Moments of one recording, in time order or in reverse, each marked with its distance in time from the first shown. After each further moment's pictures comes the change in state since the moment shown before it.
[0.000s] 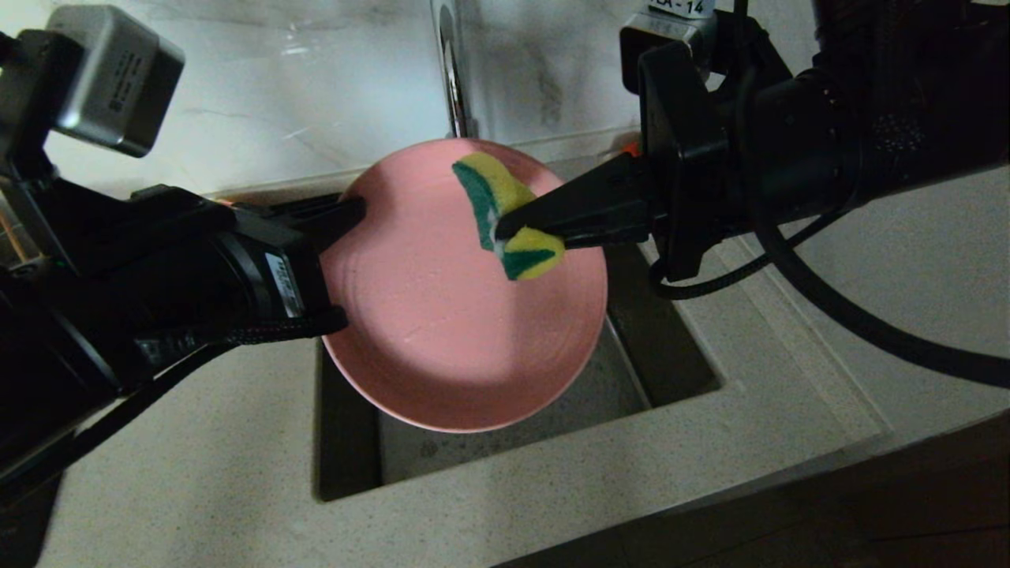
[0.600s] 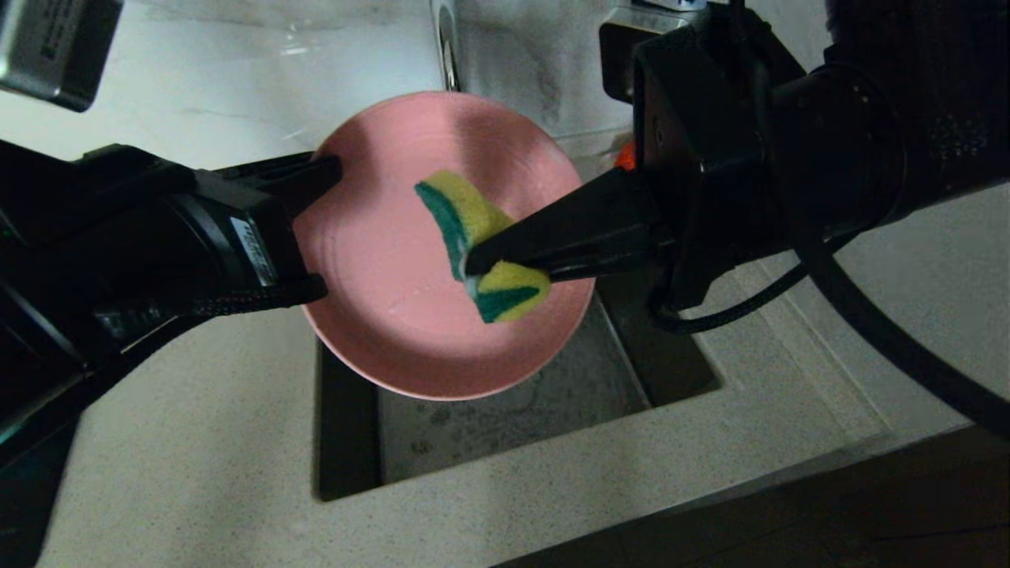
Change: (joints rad) left arm 0.000 -0.018 -0.013 -0.058 0.021 0.069; right arm 0.079 -0.016 0.001 0.041 0.002 0.012
